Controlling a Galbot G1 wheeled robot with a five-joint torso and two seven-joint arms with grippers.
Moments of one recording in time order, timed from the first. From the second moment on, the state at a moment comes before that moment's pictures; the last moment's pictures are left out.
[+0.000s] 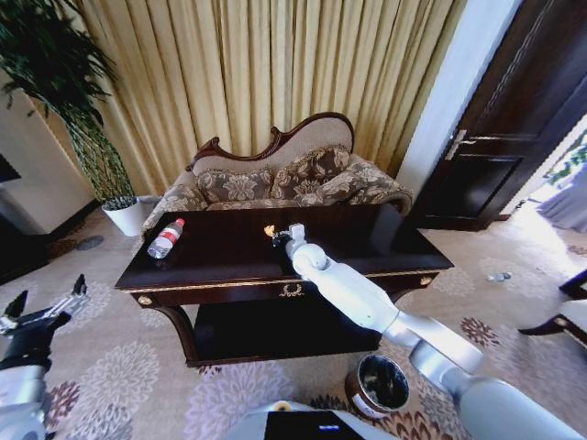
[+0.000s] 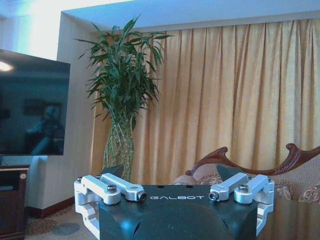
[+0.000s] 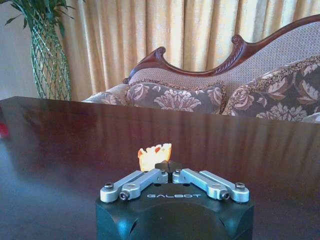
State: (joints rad) left arm 1.86 -1.34 -1.31 -2.32 -0.72 0.08 -0.01; right arm -0.38 1.22 -0.39 1.46 0.90 -0.39 0.43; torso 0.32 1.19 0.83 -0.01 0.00
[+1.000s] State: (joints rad) left arm 1.78 -1.13 -1.22 -2.27 -0.78 0.17 -0.04; right arm -0.69 0.89 0.04 1.77 0.73 -0.32 0.50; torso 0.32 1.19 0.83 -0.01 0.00
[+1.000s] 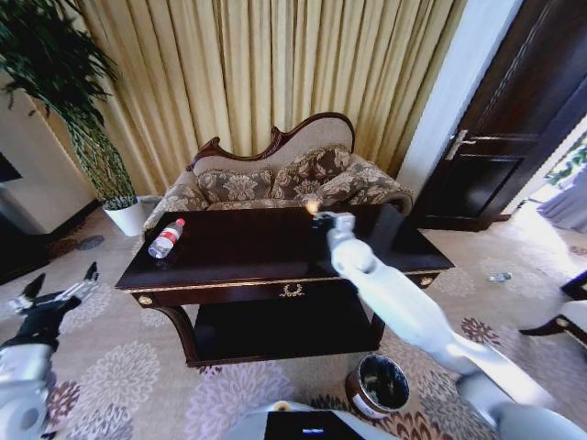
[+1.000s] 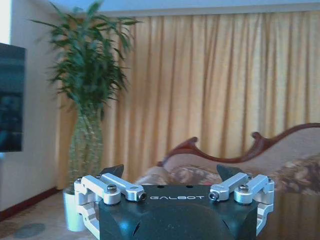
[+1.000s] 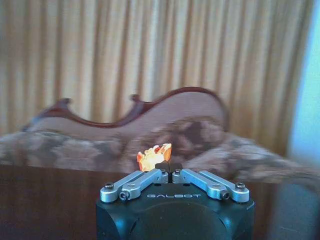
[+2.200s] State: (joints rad) left arm 1.64 -0.89 -1.05 -2.11 -0.87 0.15 0.06; right arm -1.12 0.82 0.34 1.99 0.67 -0.15 0.40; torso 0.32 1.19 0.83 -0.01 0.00
